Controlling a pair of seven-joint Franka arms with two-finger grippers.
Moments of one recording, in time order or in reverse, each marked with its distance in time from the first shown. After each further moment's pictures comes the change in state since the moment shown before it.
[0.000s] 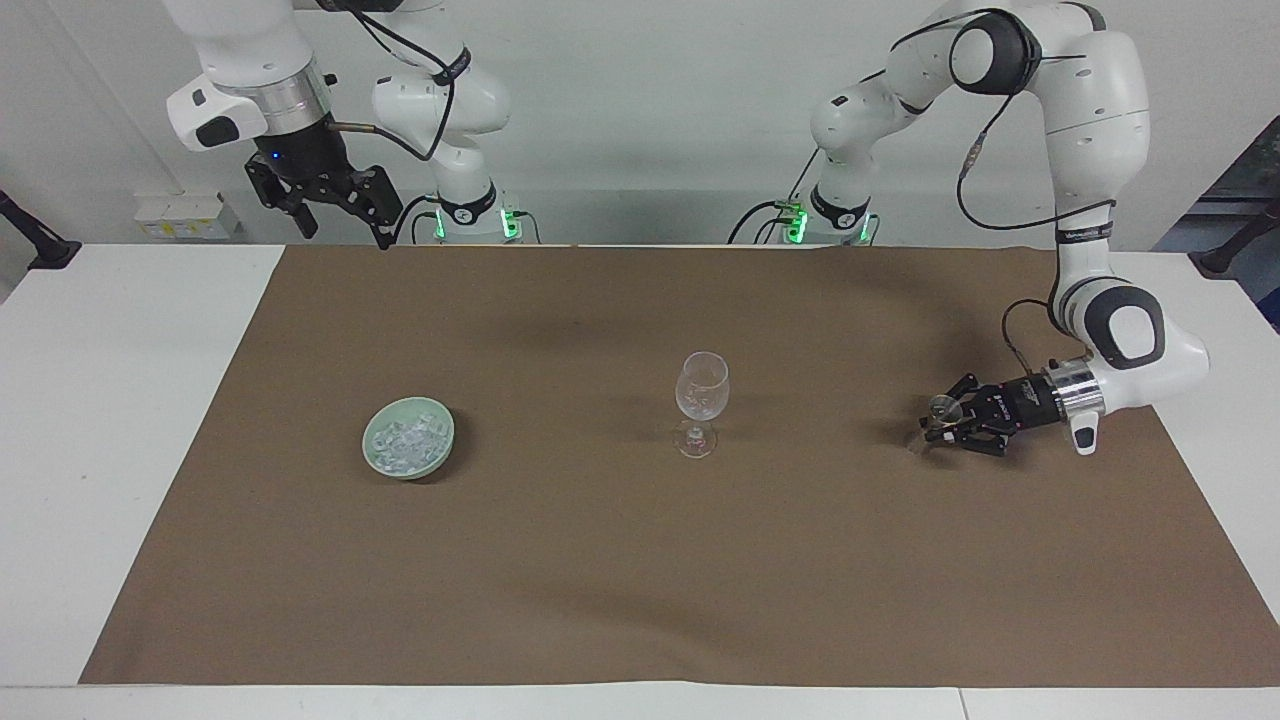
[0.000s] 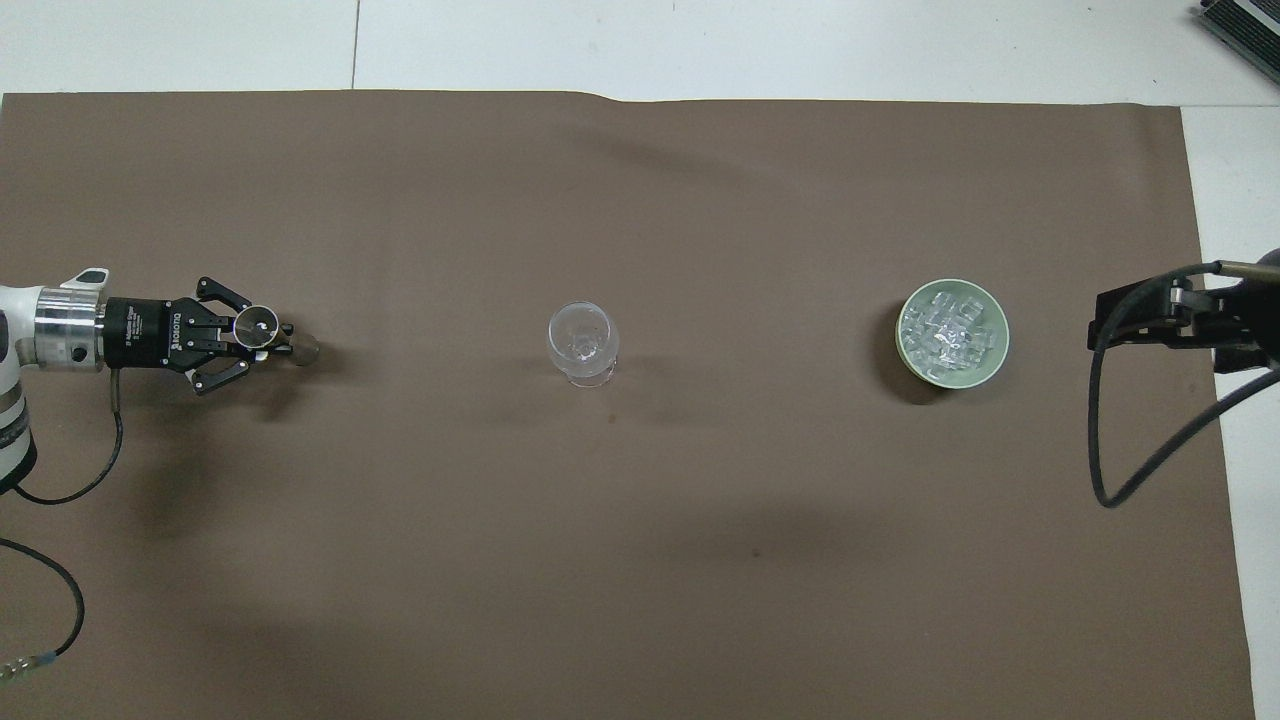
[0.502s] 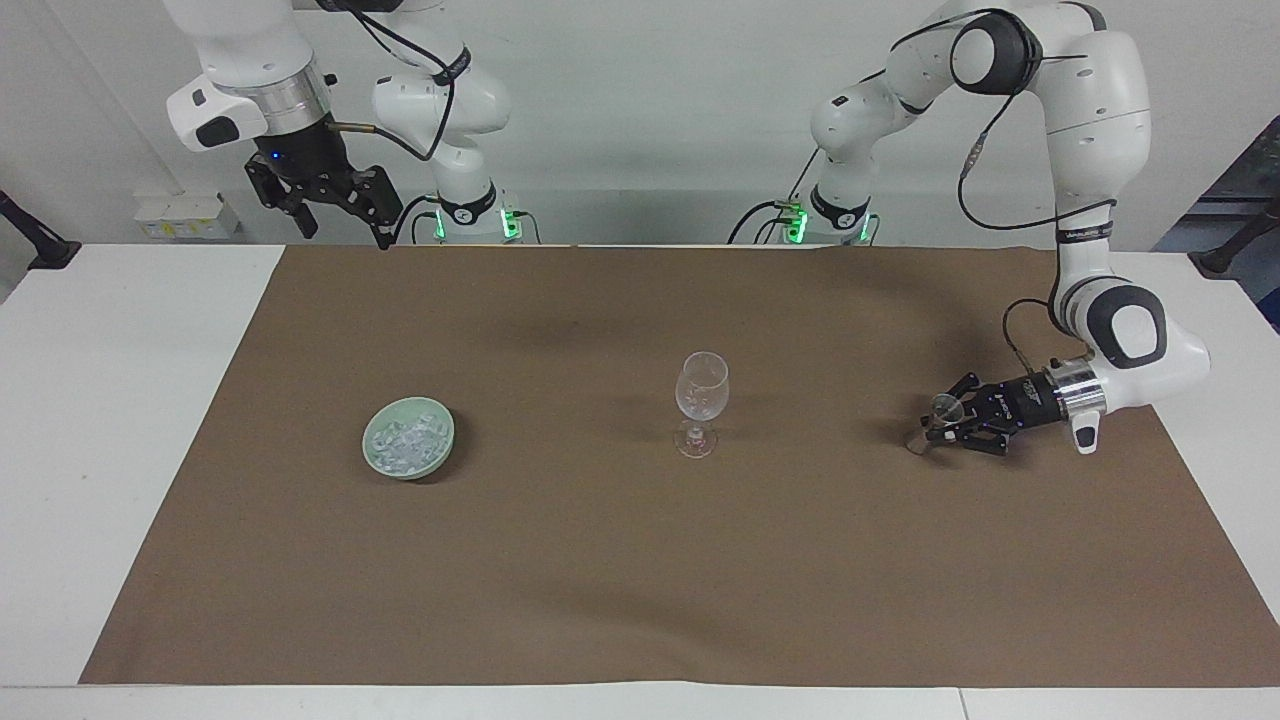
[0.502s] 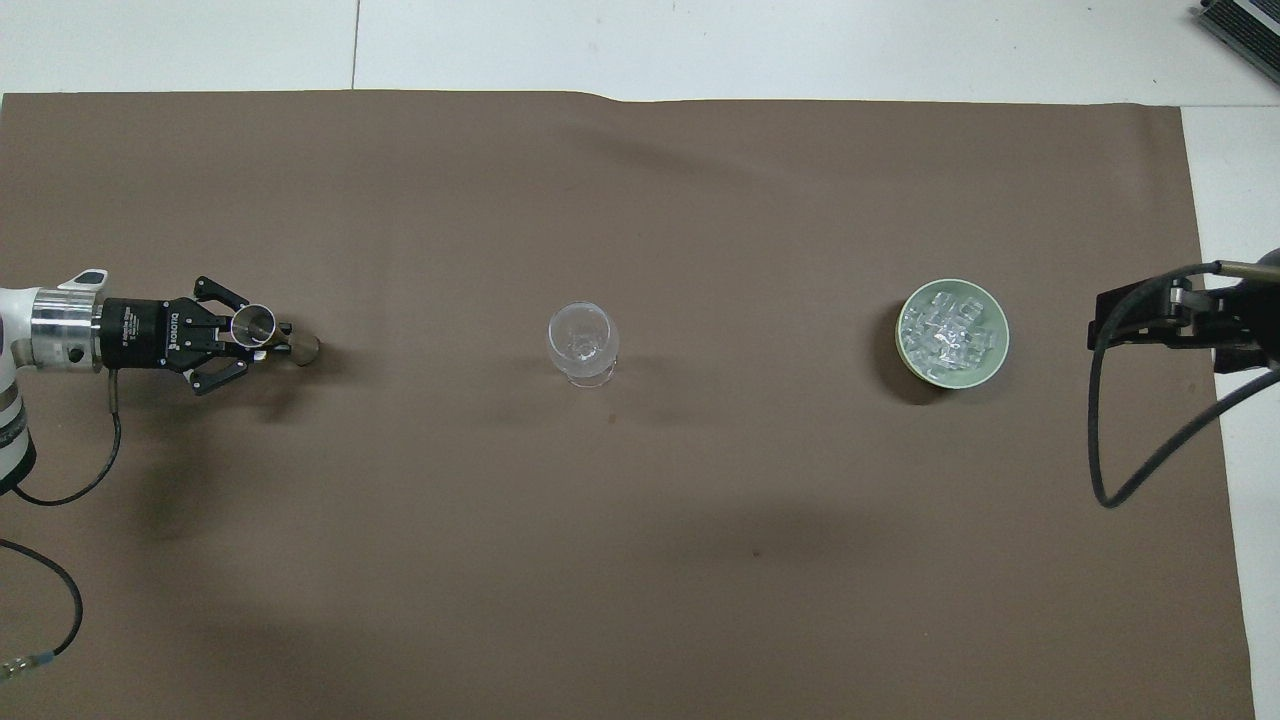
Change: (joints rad) left arm 0.005 0.000 0.003 0.001 -0.032 -0.028 0.003; right arm 0.000 0.000 0.000 0.000 0.000 0.000 0.000
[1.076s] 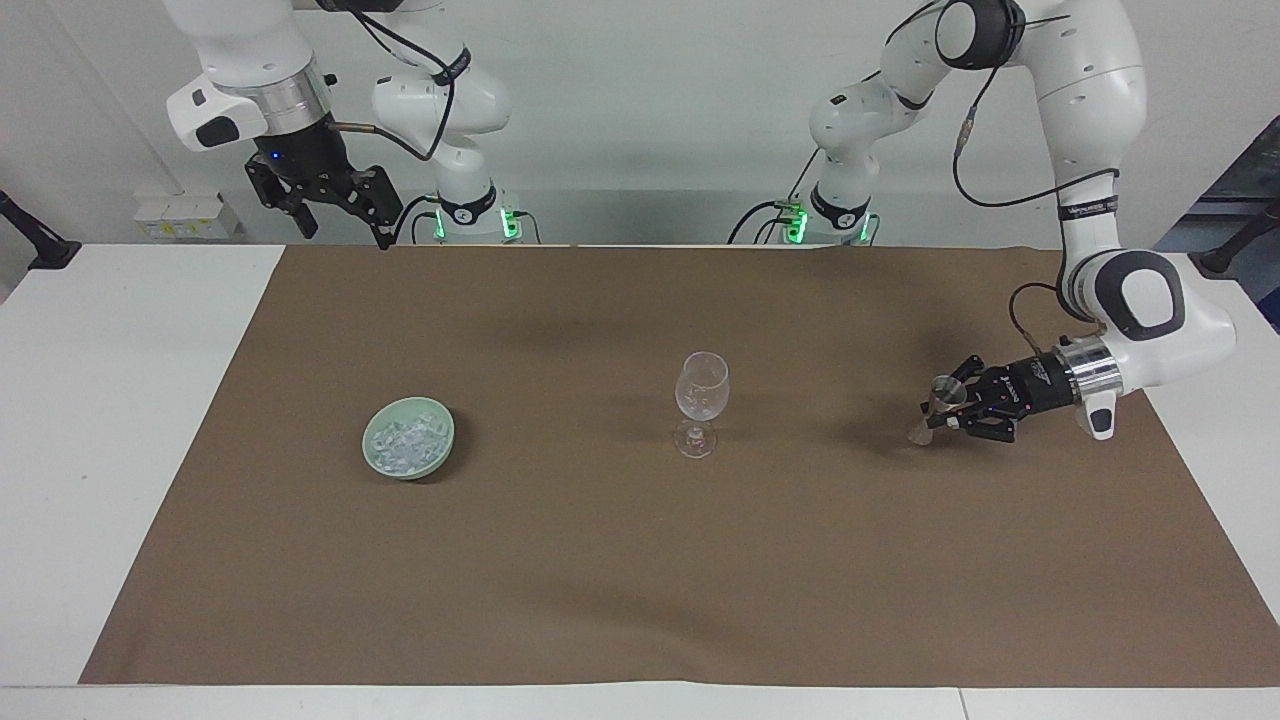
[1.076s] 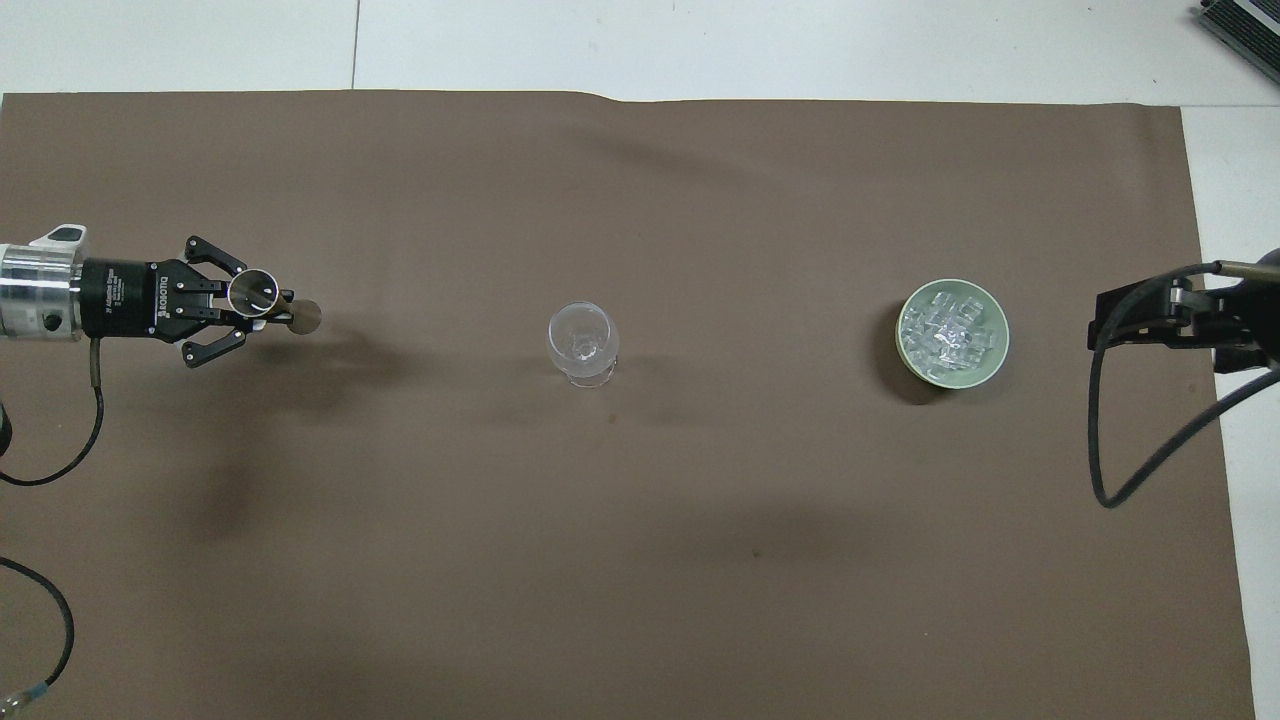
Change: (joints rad) left arm -0.089 -0.156 -0.006 0.013 -0.012 0.007 -0.126; right arm 0.000 0.000 0.000 0.000 0.000 0.000 0.000
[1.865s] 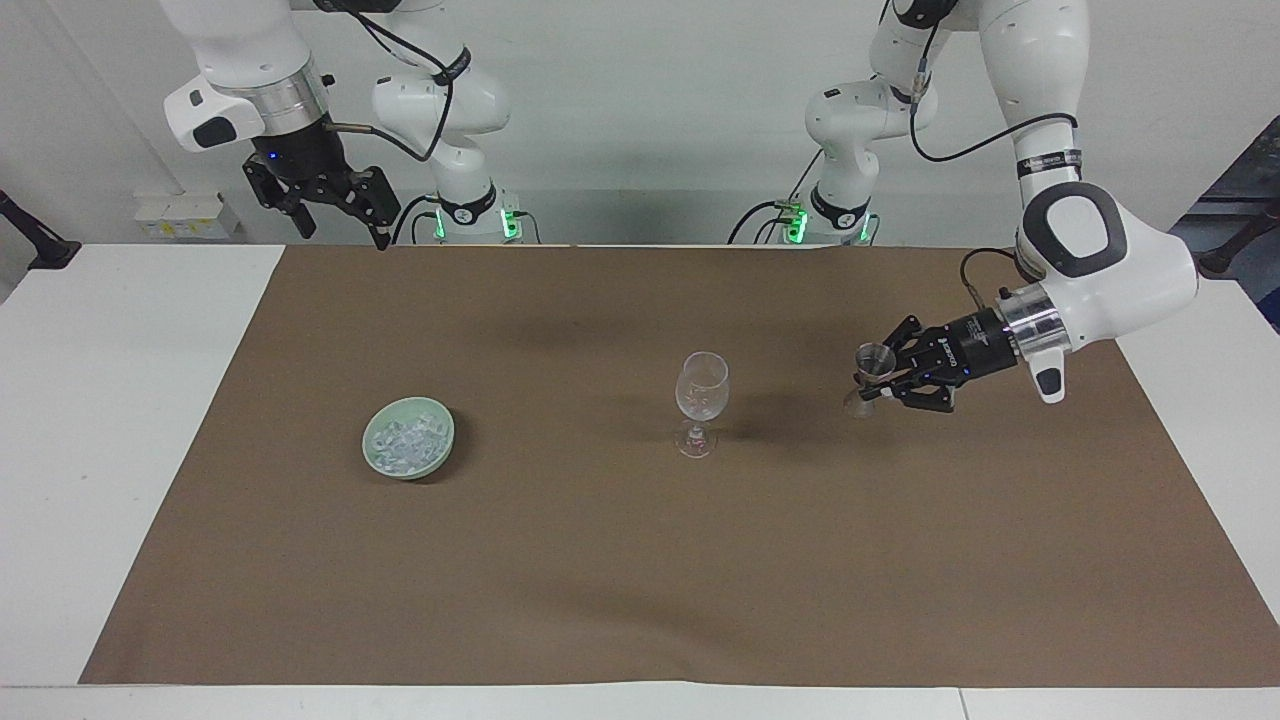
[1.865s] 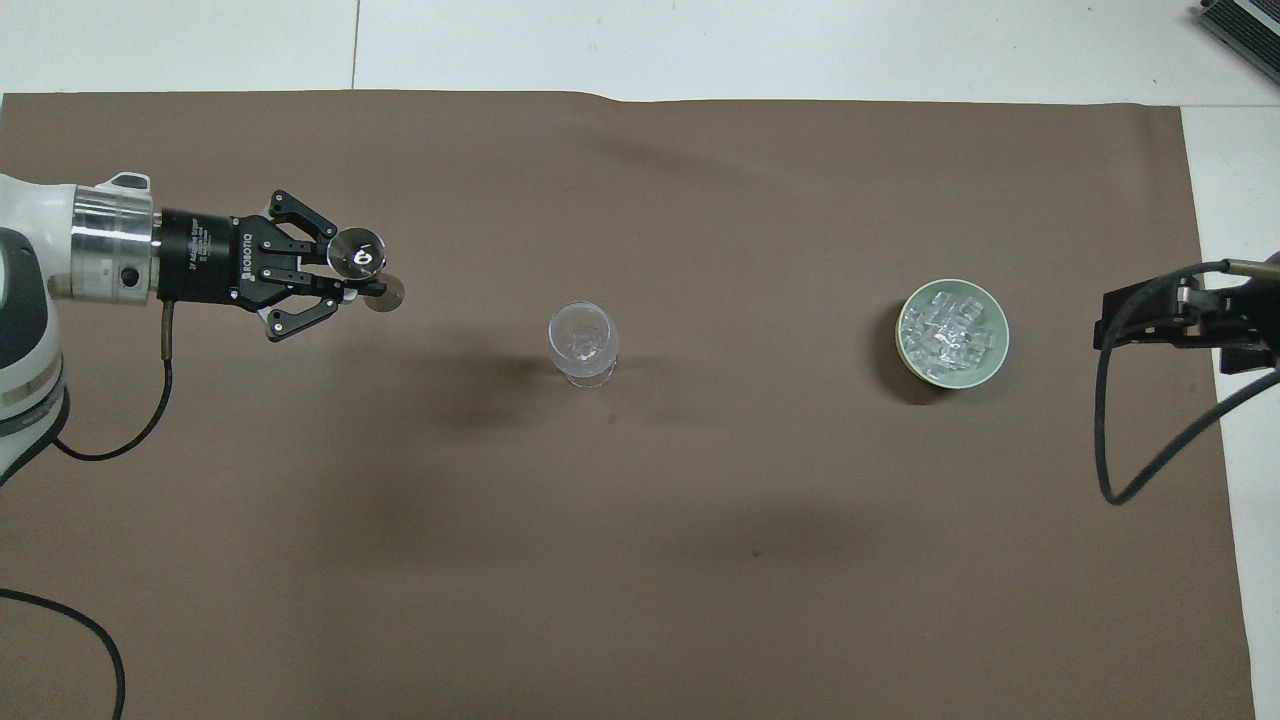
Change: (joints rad) left arm -0.237 -0.159 0.001 0.000 0.010 0.124 -0.310; right arm -0.001 0.000 -0.014 -0.001 0.000 0.000 0.000
